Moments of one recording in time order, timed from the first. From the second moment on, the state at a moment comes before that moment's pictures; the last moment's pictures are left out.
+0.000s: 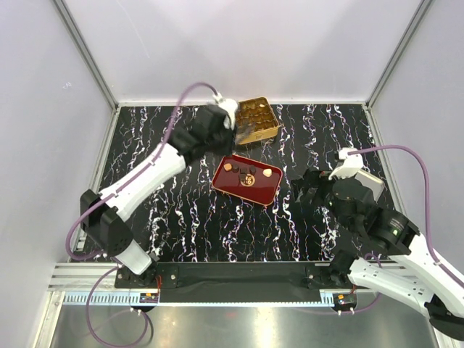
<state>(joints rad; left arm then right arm) -0.63 1.60 1.60 -0.62 -0.09 -0.24 0.89 0.68 0.99 -0.72 0.57 0.56</state>
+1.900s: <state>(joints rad) -0.90 1.50 1.17 -0.69 -0.26 -0.44 0.89 0.53 1.00 -0.93 0.45 0.72</state>
